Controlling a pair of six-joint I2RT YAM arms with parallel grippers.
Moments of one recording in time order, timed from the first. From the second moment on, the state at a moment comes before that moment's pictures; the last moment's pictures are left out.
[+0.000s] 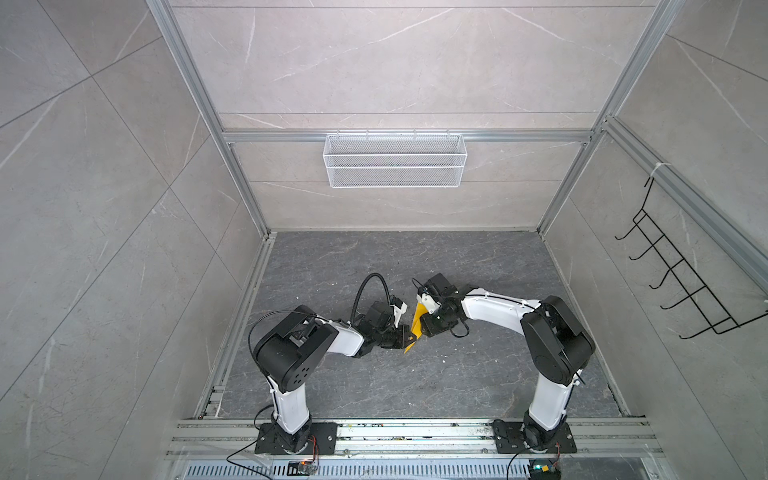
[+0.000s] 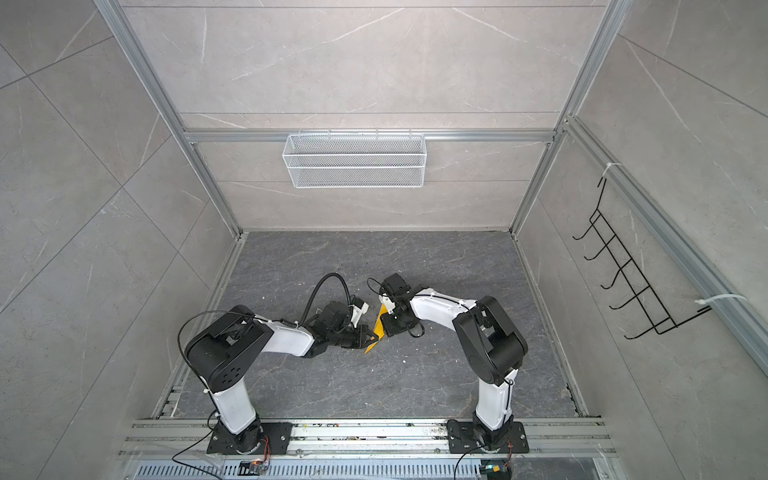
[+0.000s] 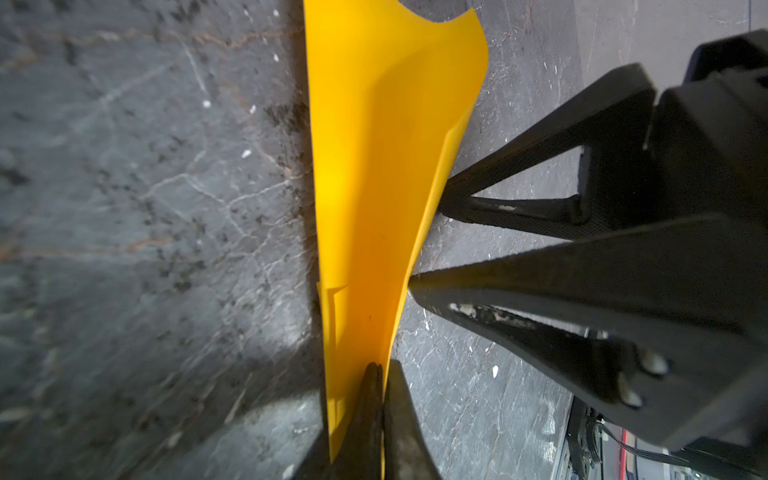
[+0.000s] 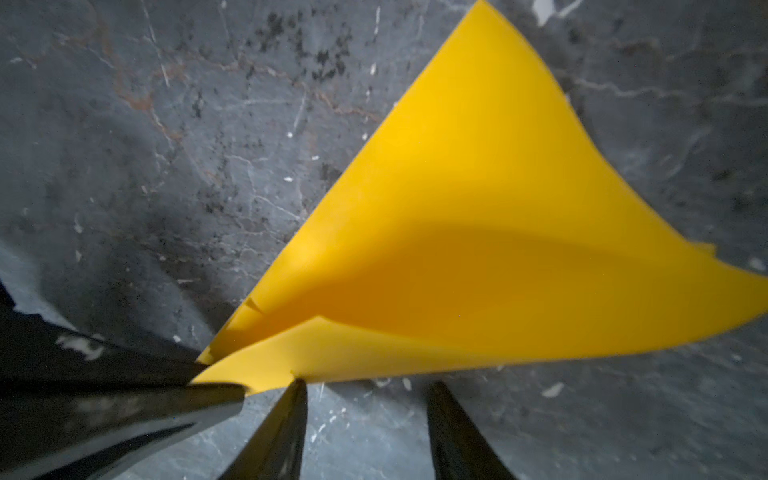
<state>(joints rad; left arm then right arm) -0.71 1.82 0.69 0.39 0.48 -0.66 0.62 1.87 1.17 -0.59 -0.14 0.16</state>
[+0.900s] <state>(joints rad) -0.70 1.83 0.69 0.39 0.50 -0.66 0.68 1.94 1.28 -0.71 -0.02 0.26</state>
